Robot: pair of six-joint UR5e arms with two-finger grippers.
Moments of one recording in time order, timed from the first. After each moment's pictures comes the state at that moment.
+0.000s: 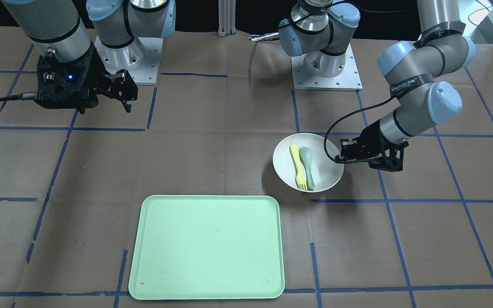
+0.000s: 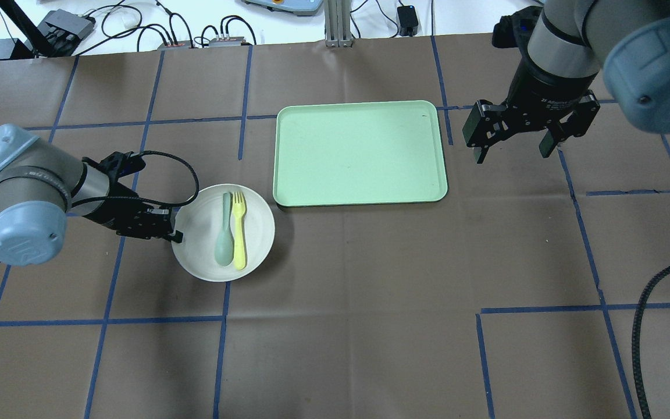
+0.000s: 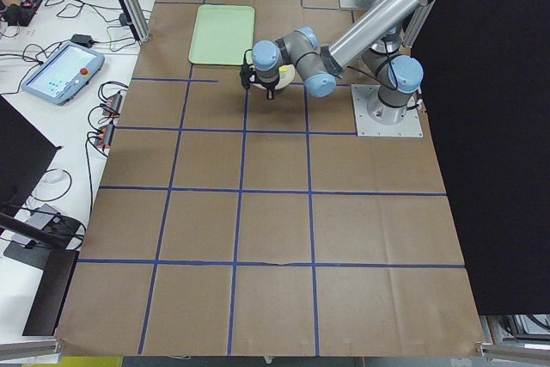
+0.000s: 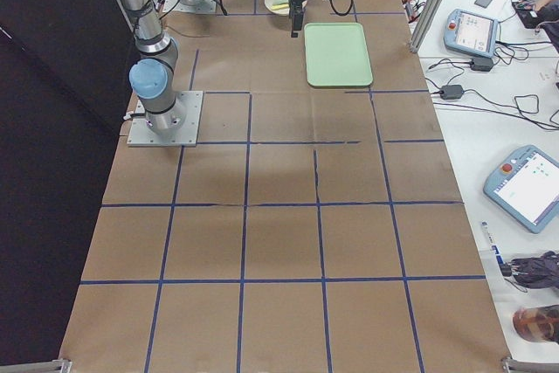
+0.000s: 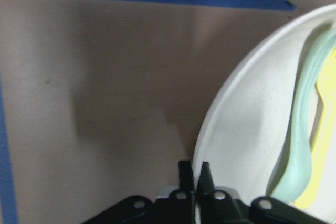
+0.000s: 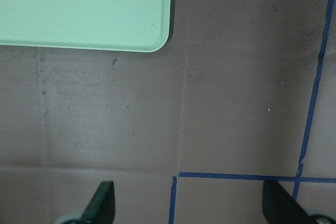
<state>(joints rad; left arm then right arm) -1.23 -1.71 -2.09 -1.11 1.23 0.32 1.57 -1.58 1.63 -1.56 -1.57 -0.05</state>
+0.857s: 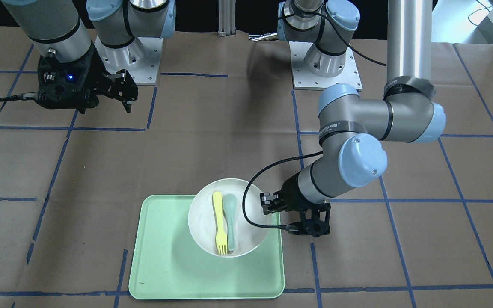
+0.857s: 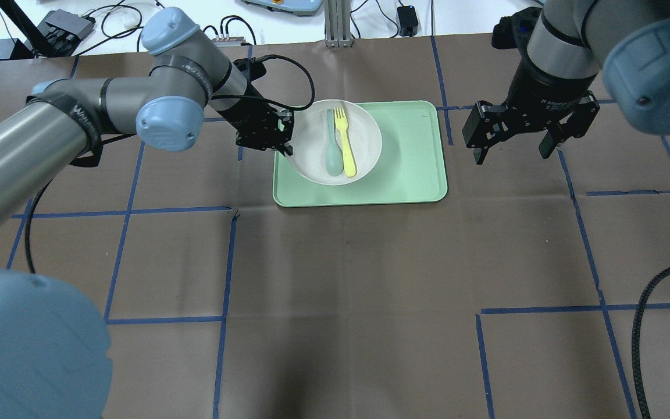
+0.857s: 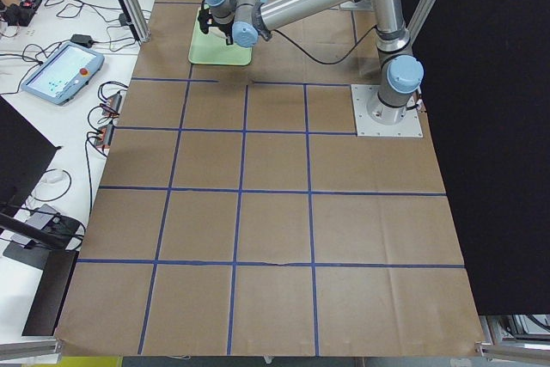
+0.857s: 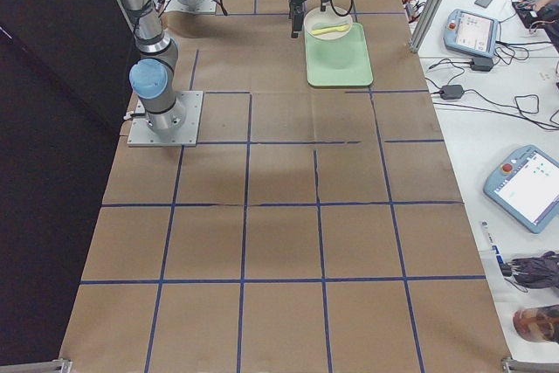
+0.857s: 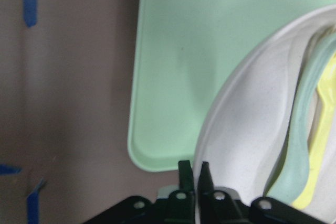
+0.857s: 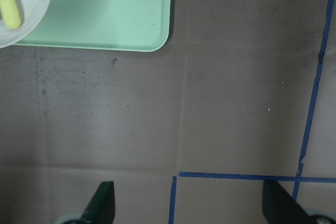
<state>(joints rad) -1.64 -2.09 -1.53 -1.11 1.18 -0.16 1.57 -1.58 1.63 -1.56 -1.57 -0.05</state>
